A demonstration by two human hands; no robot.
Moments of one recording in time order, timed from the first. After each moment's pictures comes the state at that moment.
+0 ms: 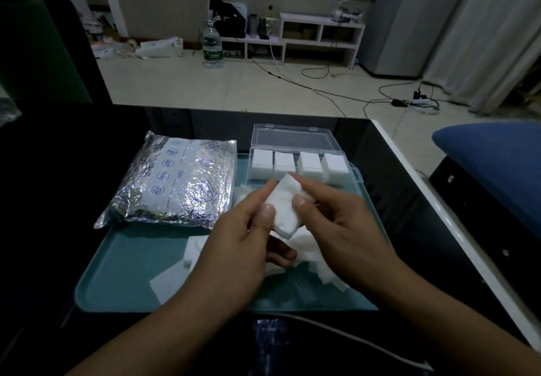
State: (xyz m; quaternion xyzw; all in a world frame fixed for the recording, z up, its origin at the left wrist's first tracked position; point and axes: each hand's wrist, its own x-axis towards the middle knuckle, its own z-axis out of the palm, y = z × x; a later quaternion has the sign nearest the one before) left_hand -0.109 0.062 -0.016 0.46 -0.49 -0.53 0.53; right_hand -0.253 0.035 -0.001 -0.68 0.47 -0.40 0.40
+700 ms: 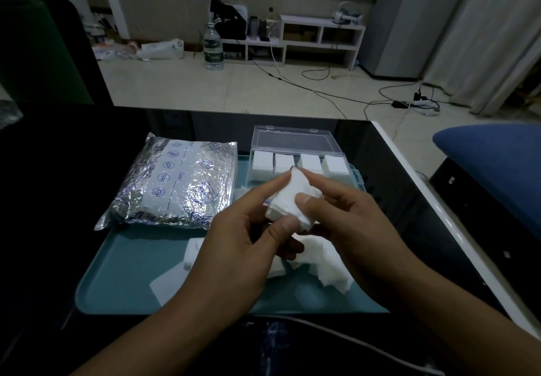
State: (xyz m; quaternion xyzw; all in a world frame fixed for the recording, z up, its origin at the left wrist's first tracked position) left_hand -0.107 0.068 -0.009 0.42 -0.54 -0.47 0.56; right_hand -0.260 0.035 0.008 -0.59 0.41 -0.42 0.55
